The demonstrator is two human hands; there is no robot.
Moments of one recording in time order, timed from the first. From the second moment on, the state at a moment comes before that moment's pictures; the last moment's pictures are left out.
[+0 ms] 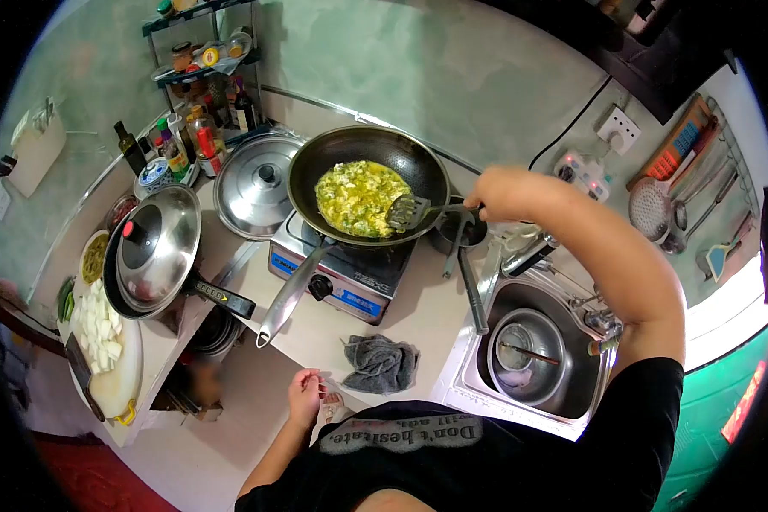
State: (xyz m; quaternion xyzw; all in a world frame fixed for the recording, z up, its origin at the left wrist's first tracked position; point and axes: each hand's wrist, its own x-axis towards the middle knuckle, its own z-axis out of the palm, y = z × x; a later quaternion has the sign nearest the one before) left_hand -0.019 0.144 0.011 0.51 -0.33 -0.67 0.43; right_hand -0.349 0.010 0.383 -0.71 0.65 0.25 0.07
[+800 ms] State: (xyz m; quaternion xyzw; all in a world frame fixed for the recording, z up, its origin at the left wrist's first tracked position) left_hand -0.017 0.146 0.014 0.54 -0.33 -0.66 0.41; right_hand -0.348 0.027 0.368 -0.77 0.61 0.20 -0.02
